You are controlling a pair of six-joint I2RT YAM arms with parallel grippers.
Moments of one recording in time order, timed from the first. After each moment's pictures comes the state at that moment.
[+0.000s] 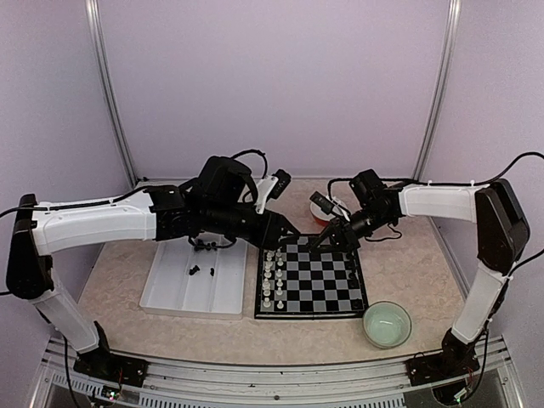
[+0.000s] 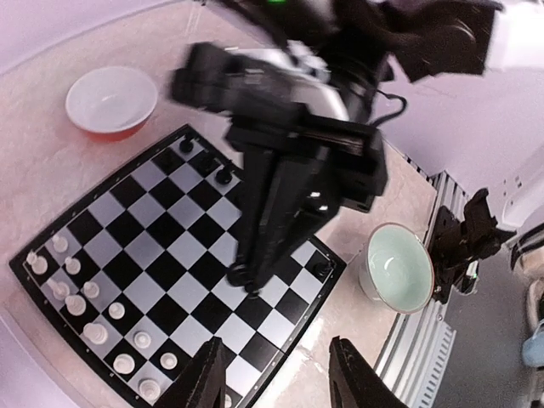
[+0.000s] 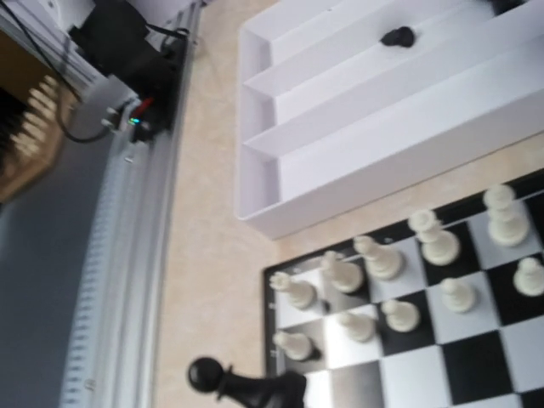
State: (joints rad) left arm -0.93 1.62 1.31 -0.26 0.24 -0.37; right arm 0.50 1.77 1.23 -0.53 -1.11 -0.43
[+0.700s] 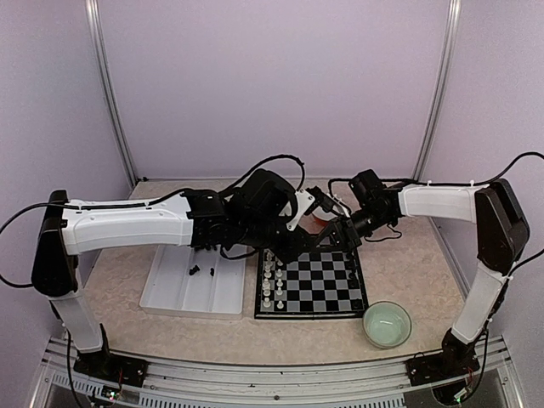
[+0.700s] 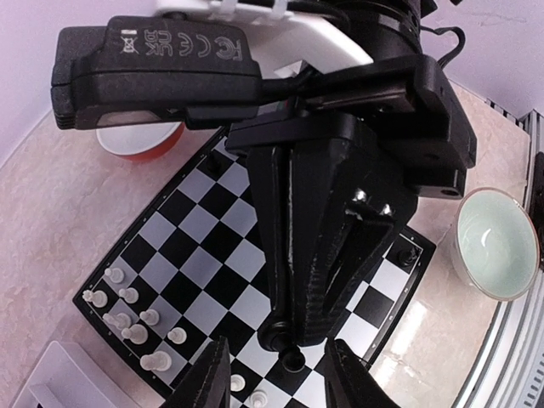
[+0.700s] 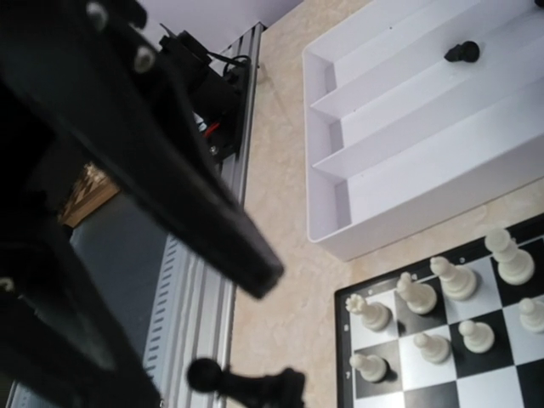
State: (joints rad) left arm -1.11 1.80 1.52 -0.38 -0.12 -0.09; right arm 0.50 1.78 1.23 -0.53 -1.23 -0.34
